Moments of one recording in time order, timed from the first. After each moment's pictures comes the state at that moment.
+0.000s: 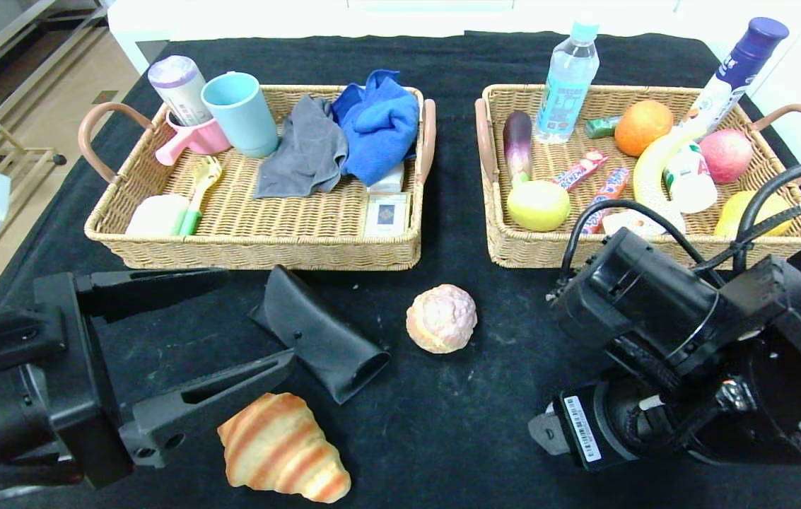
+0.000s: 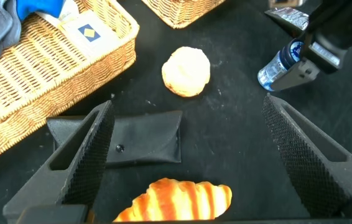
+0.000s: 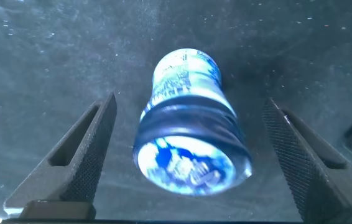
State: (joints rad) left arm -0.49 1.09 -0.68 -0.31 -0.29 0.17; right arm 0.88 1.73 -1.40 0.80 -0.37 0.60
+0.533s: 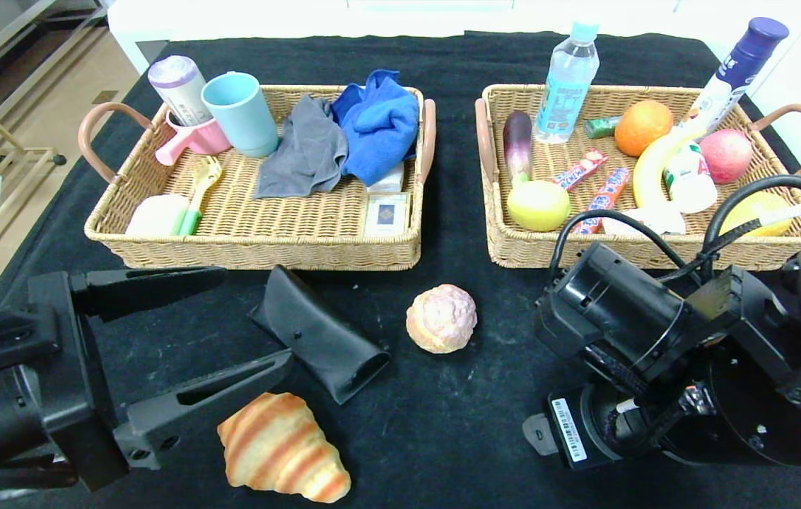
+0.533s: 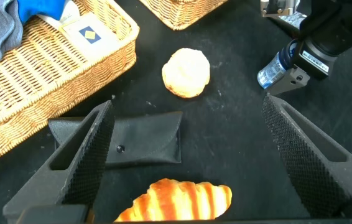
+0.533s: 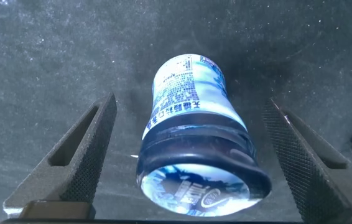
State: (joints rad) left arm -0.49 1.08 -0.68 -0.31 -0.29 0.18; right arm 0.88 1.76 -1.40 0.80 -0.39 0.62
